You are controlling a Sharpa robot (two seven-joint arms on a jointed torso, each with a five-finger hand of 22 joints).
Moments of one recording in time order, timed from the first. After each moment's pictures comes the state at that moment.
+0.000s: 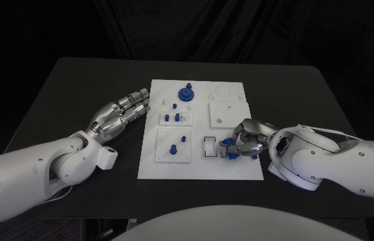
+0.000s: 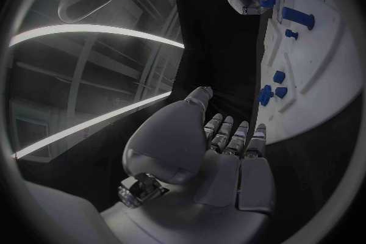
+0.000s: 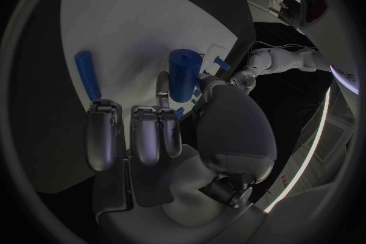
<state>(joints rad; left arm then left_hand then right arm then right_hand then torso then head) 1.10 -0.95 -0.21 1.51 -0.18 0.08 0.68 1.49 0.21 0.00 0.09 0.50 0.23 0.09 0.03 0.03 0.06 0.12 0.29 0.04 0.05 0.21 0.10 0.02 0.16 0.00 0.29 0.01 0.00 1.14 -1.15 -0.25 2.01 -1.24 -0.43 -0.54 1.09 -0.19 0.30 0.32 0.45 0.97 0.00 0.59 0.73 1.46 -0.06 1.57 1.31 1.47 -0.12 1.55 1.31 0.04 1.47 0.00 1.46 1.31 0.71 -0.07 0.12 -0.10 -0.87</state>
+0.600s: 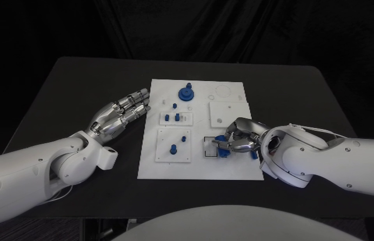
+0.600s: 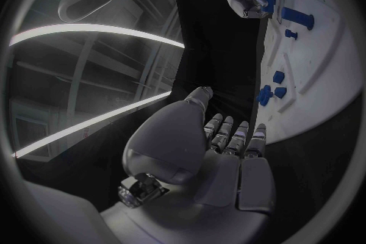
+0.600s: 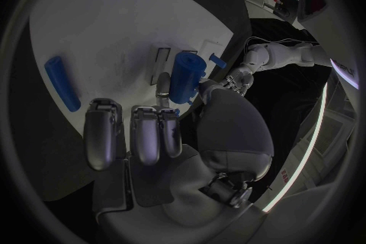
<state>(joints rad) 1.10 -0.94 -0.21 1.51 -0.18 0.08 0.68 1.49 0.21 0.00 0.10 0.50 0.23 0.09 0.03 0.03 0.06 0.12 0.29 0.04 0.05 0.21 0.10 0.02 0.16 0.00 0.29 0.01 0.00 1.14 -1.09 -0.25 1.98 -1.20 -0.46 -0.52 1.02 -0.12 0.26 0.29 0.38 0.97 0.01 0.59 0.80 1.46 -0.06 1.57 1.31 1.47 -0.12 1.54 1.31 0.04 1.47 0.00 1.45 1.31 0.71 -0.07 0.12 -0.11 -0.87</state>
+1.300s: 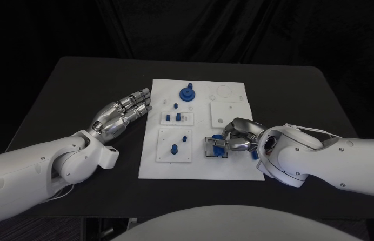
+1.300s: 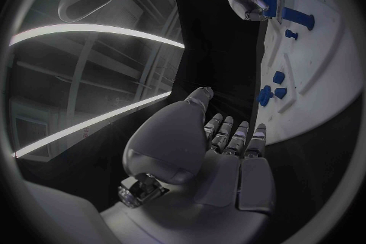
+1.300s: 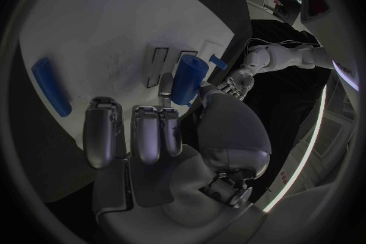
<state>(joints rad) 1.10 -0.94 -0.21 1.51 -0.18 0.08 0.68 1.49 0.22 0.01 0.09 0.50 0.23 0.09 0.03 0.03 0.06 0.12 0.29 0.04 0.05 0.21 0.10 0.02 0.16 0.00 0.29 0.01 0.00 1.14 -1.05 -0.25 1.96 -1.20 -0.46 -0.53 0.93 -0.10 0.15 0.29 0.23 0.95 0.00 0.56 0.80 1.47 -0.06 1.57 1.31 1.47 -0.12 1.53 1.31 0.04 1.47 0.00 1.42 1.31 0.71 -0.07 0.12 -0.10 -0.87</state>
